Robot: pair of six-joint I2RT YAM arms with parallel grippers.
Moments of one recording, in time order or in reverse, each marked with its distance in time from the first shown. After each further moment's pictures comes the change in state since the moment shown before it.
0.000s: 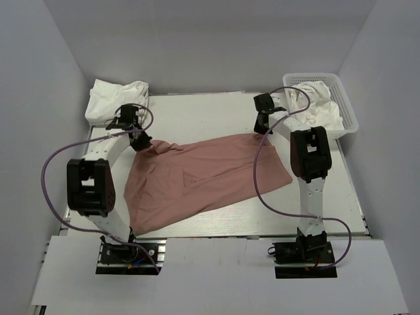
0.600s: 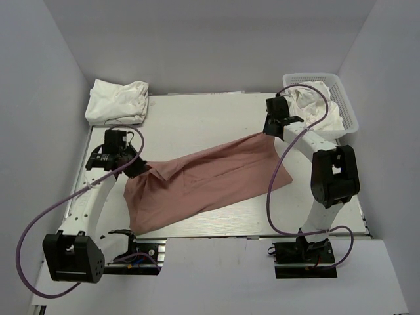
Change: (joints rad) left arm -0.007 -0.602 -0.304 -0.248 0.163 -0.050; right arm 0.001 -0.425 -0.385 0.153 0.003 -0.100
